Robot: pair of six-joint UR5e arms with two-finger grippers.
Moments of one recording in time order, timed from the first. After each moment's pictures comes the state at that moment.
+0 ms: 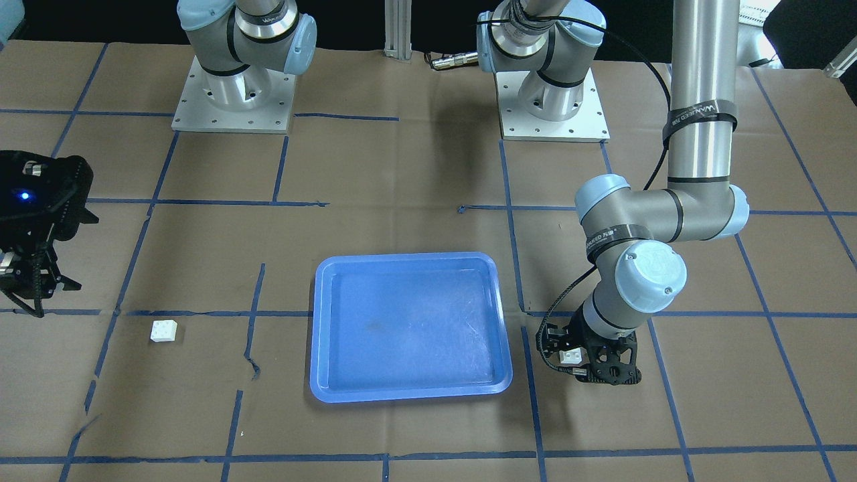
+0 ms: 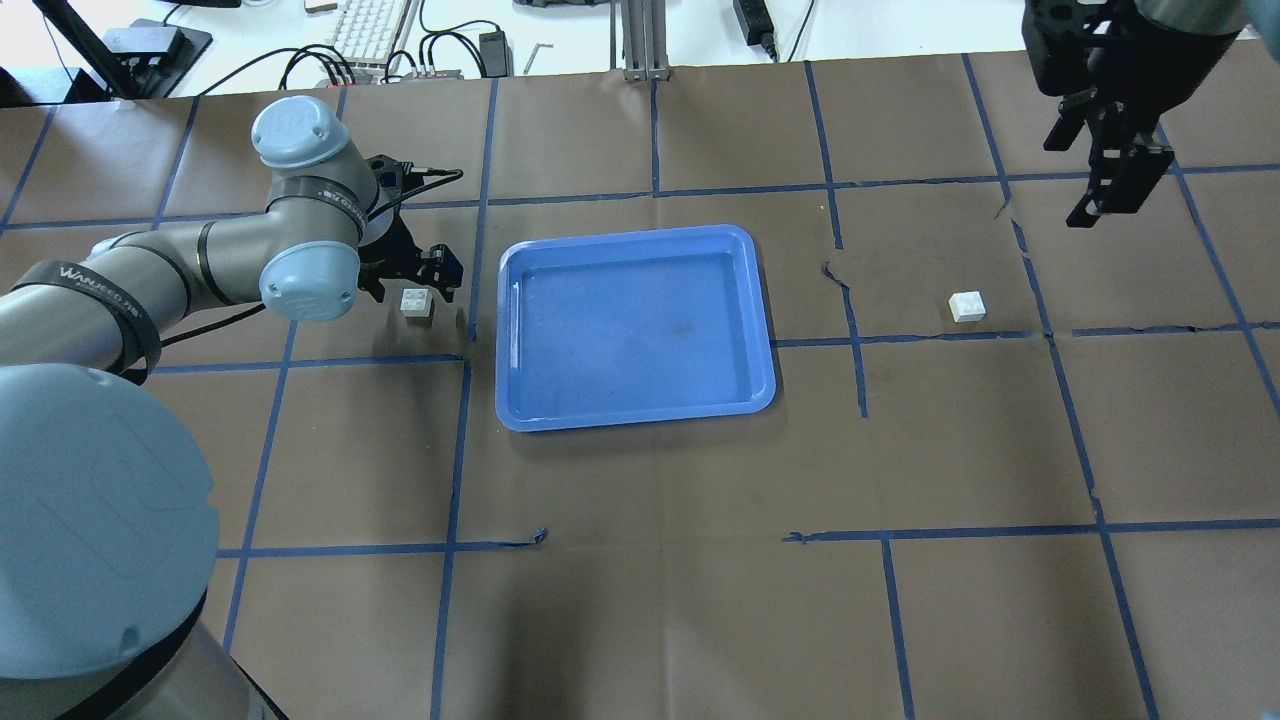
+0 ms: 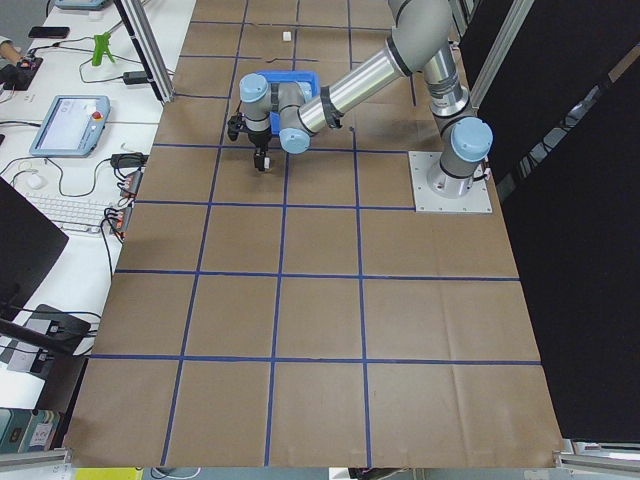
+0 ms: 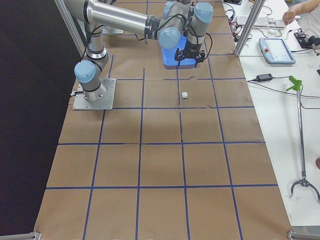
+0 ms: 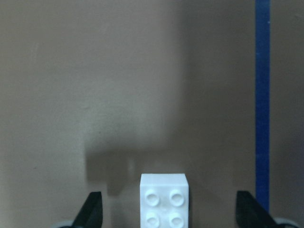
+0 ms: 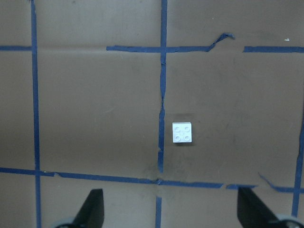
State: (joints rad) left arm -1.46 -2.11 -1.74 -0.84 1.57 0.17; right arm 1.27 -1.32 1.47 -1.60 -1.52 -1.95
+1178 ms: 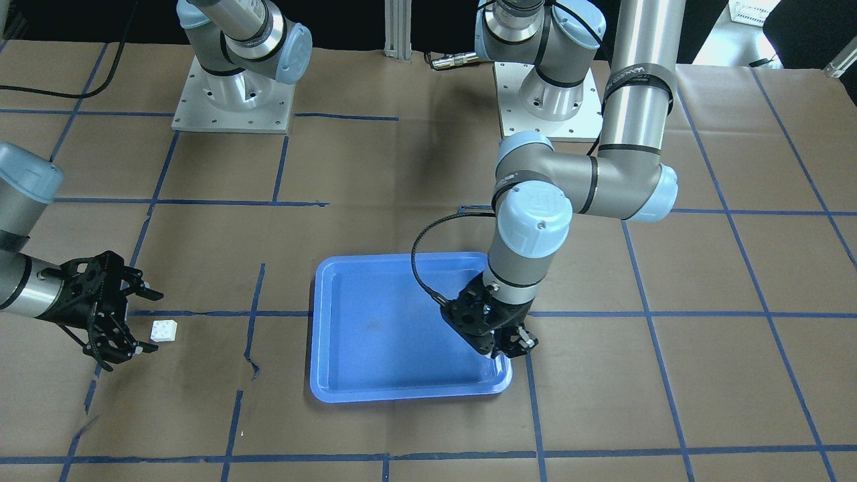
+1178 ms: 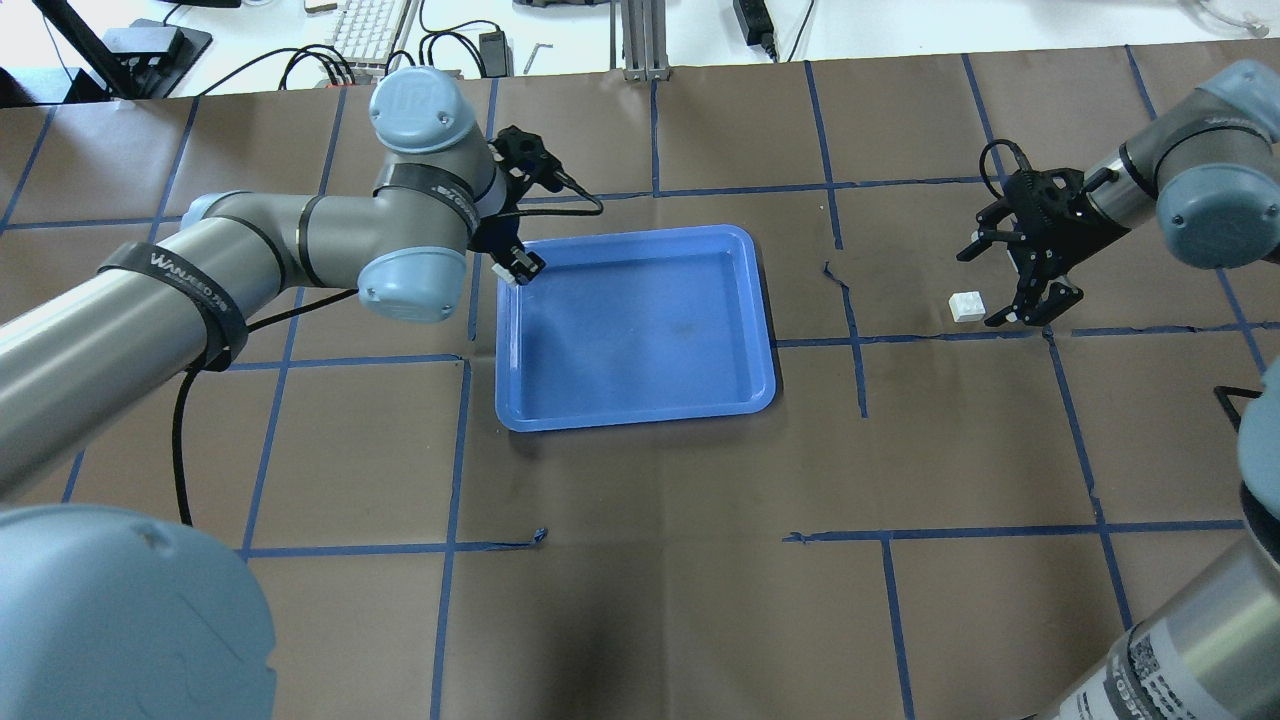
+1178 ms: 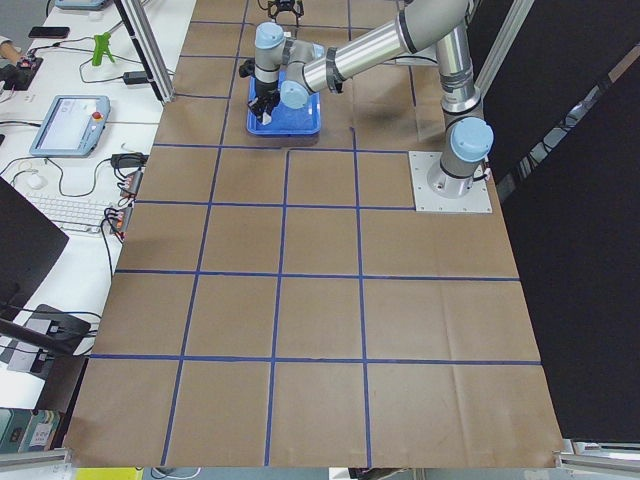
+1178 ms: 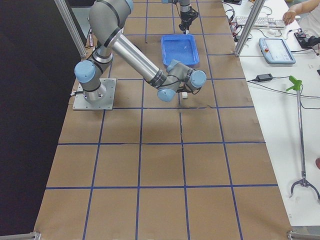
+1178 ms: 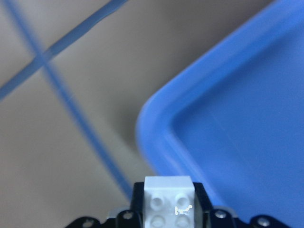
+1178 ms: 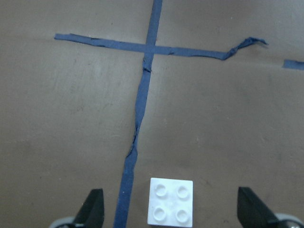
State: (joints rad) left arm -1.75 -2.03 -1.71 -0.79 1.58 0.79; right arm 1.12 -1.07 1.73 -1.95 -1.17 -2.22
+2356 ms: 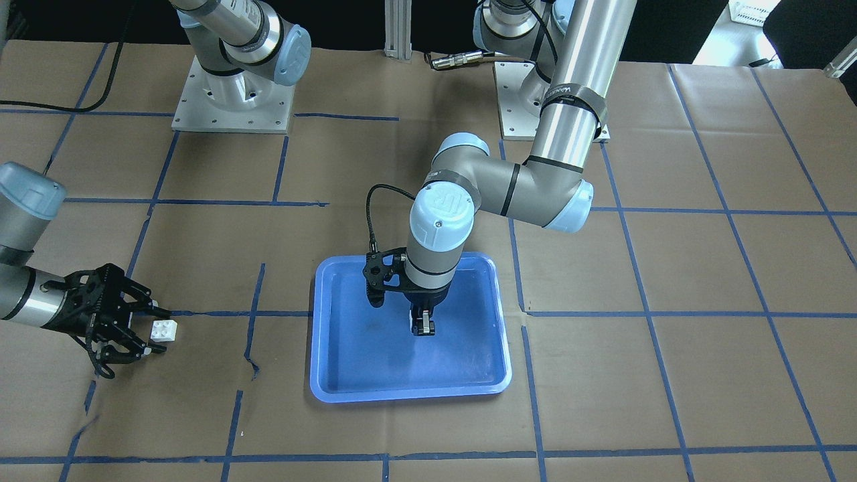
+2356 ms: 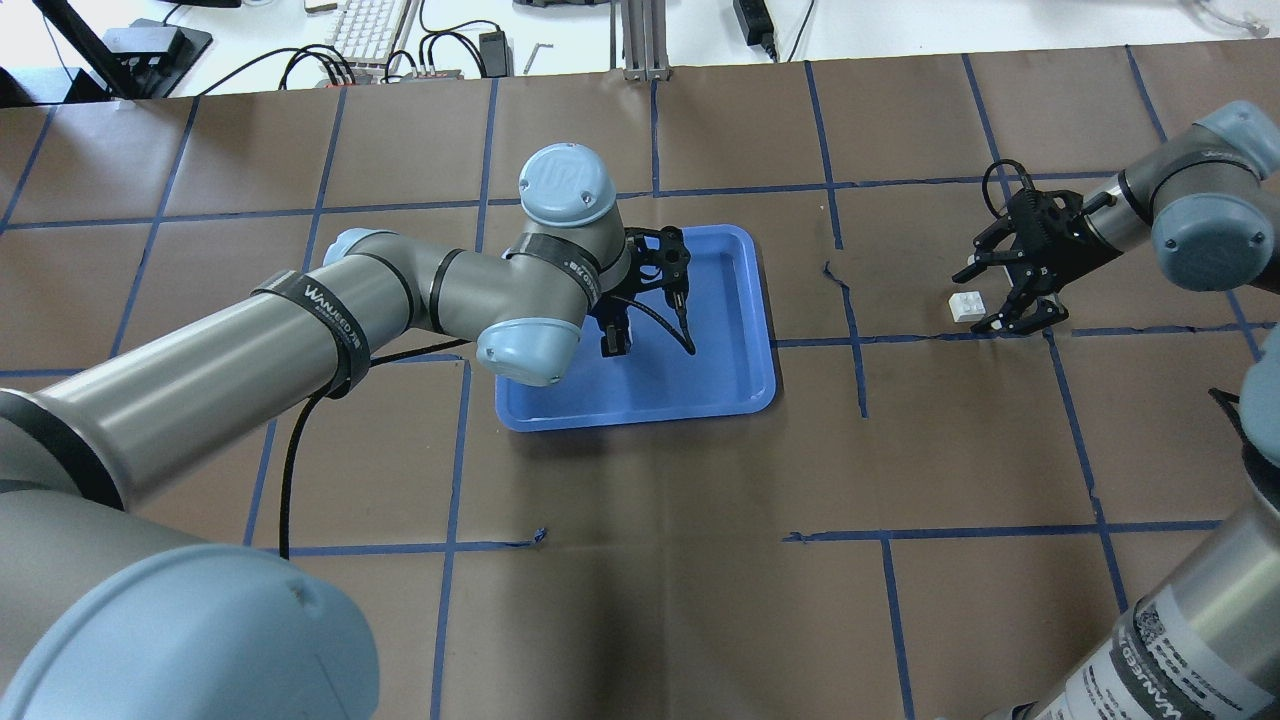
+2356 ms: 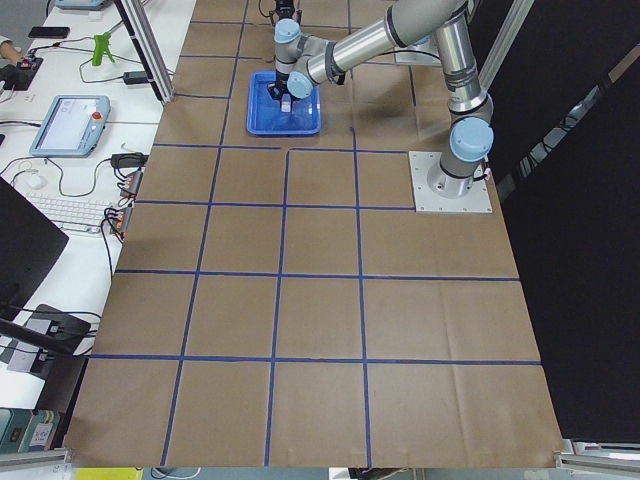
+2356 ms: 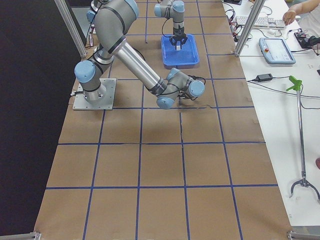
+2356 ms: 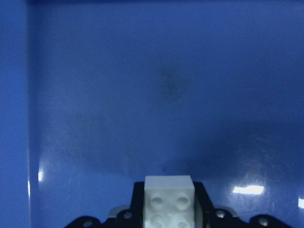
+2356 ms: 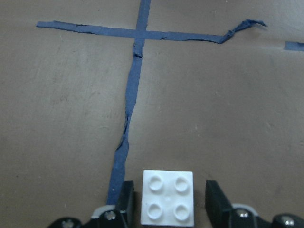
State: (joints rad) left arm -1.88 -2.12 -1.73 -0.77 1.53 1.20; right arm 1.10 -1.02 1.74 -1.98 -1.12 -2.22
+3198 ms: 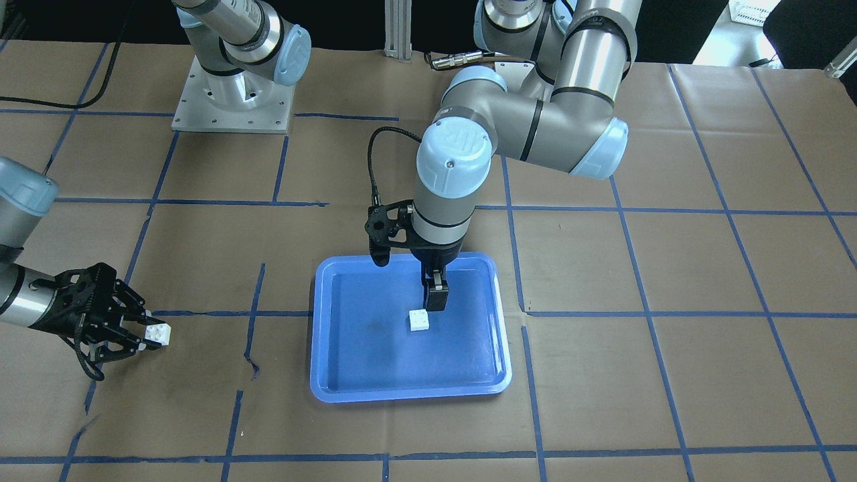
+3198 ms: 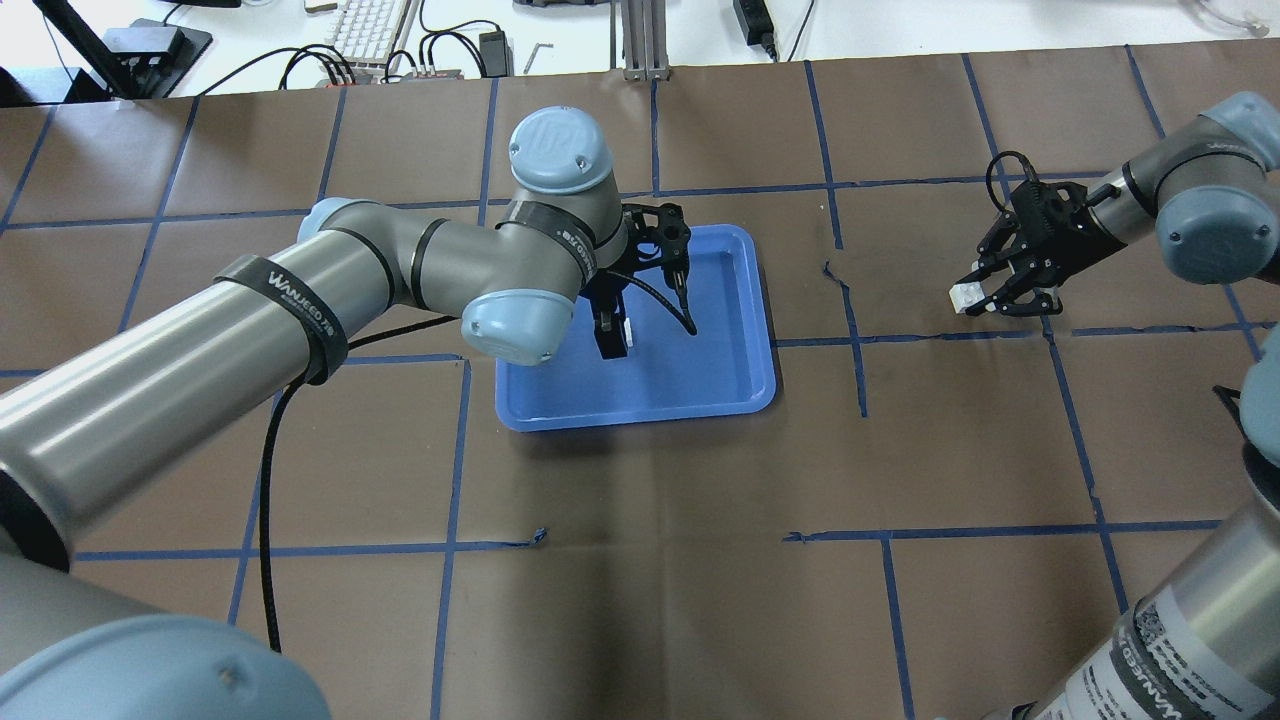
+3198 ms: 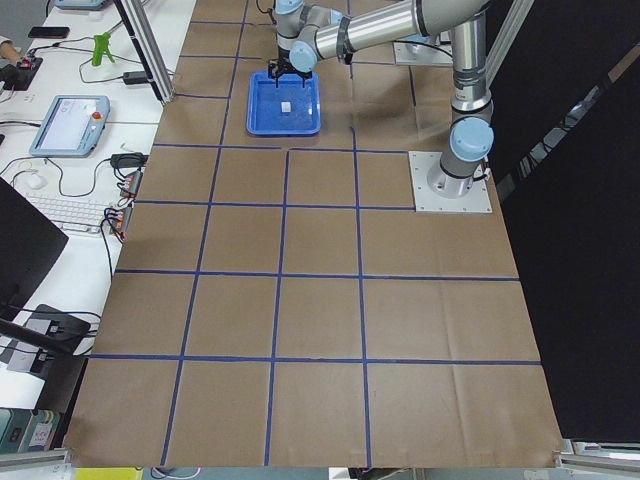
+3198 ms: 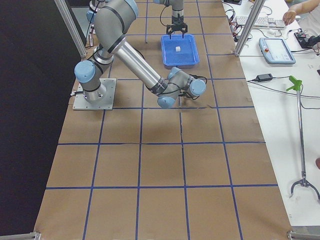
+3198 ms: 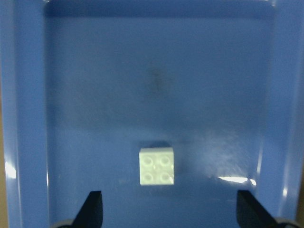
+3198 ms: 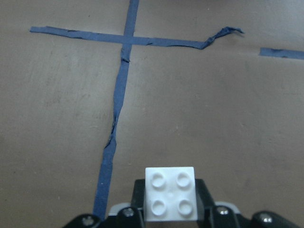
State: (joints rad) left arm -1.87 -1.90 -1.66 -1.14 1.53 1.19; right arm 1.11 -1.05 1.72 -1.98 -1.11 -2.21
